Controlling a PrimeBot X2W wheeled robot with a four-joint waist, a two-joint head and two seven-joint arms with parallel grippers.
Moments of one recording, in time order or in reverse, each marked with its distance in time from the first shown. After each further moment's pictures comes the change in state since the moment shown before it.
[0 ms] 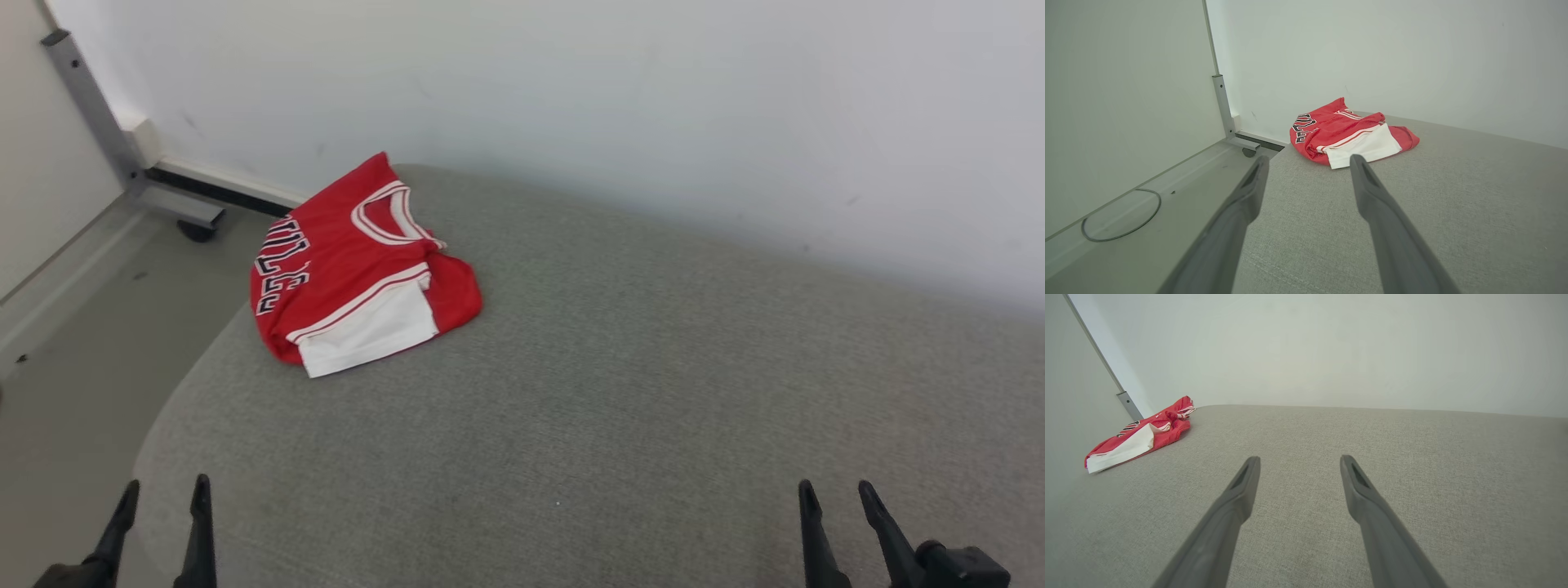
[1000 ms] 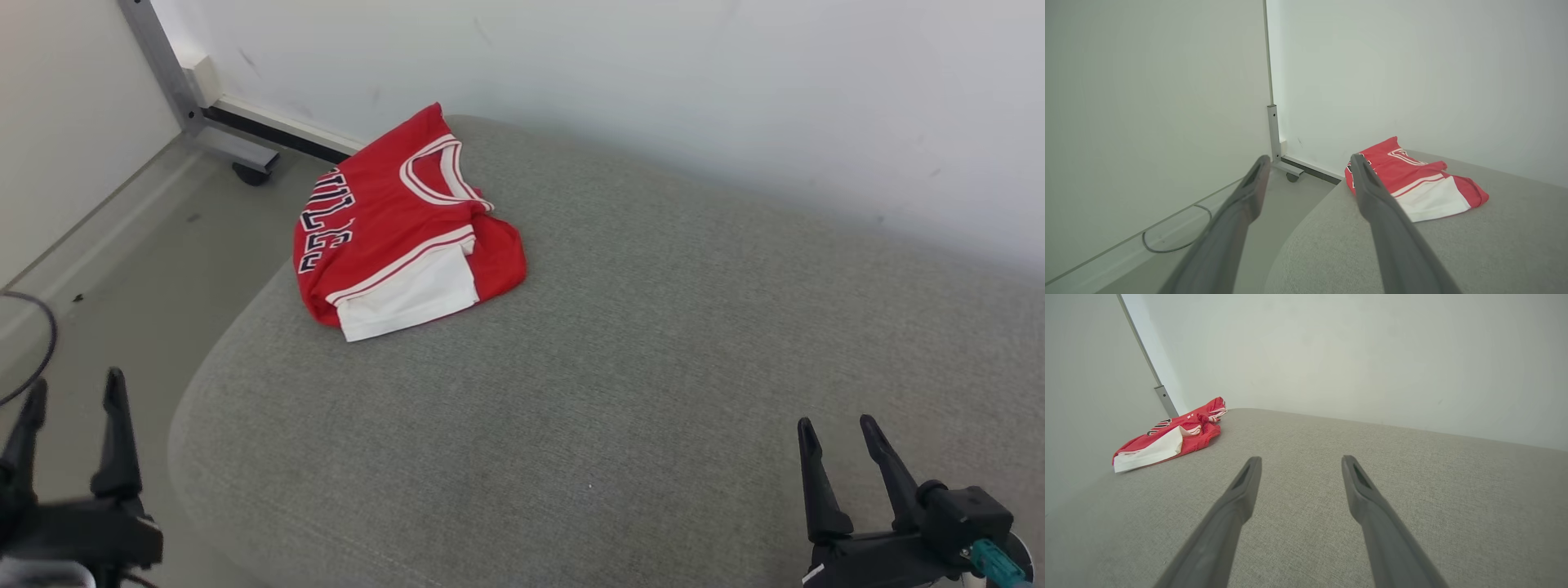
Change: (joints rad) left arm -0.124 0.044 0.079 -0.023 -0.060 0.007 0.030; right arm -0.107 -0.031 0.015 0.001 -0.028 0.000 0.005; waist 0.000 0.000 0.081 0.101
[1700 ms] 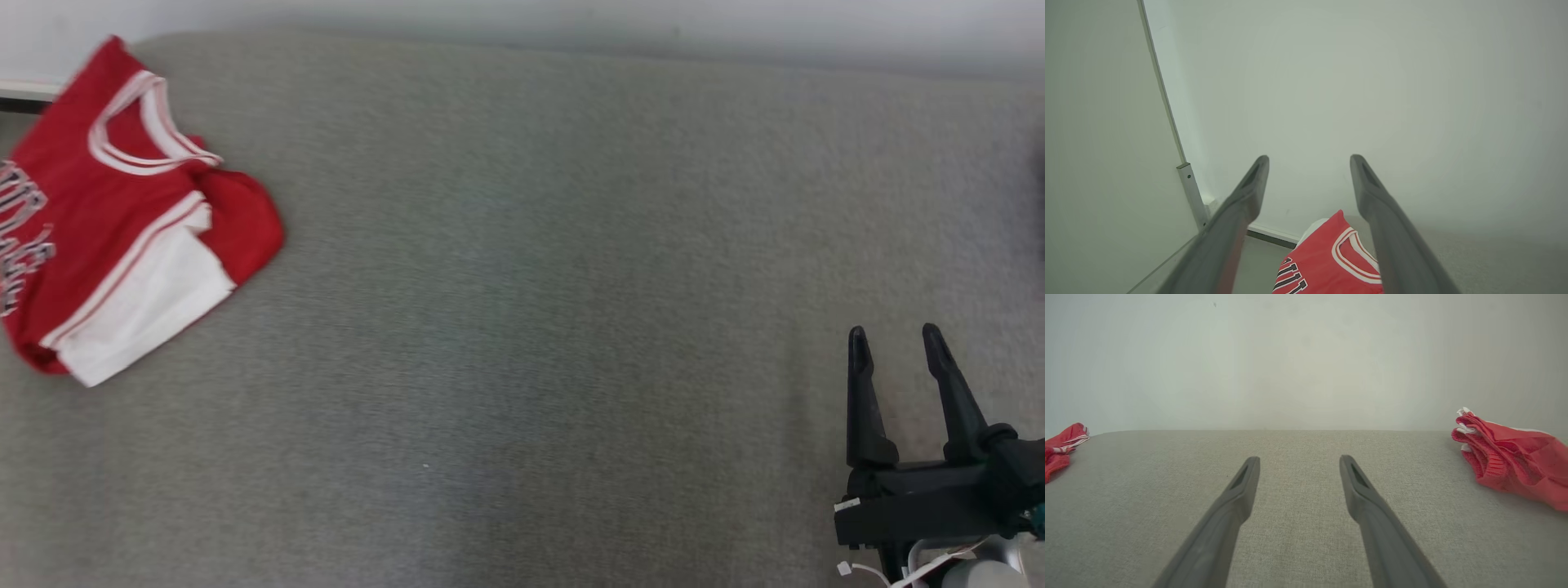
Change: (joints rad) left arm -0.576 0.303 -0.046 0.288 -0.218 -0.015 0.038; right arm -0.058 0.049 -0.094 -0.226 -0.113 0.000 0.033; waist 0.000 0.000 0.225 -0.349
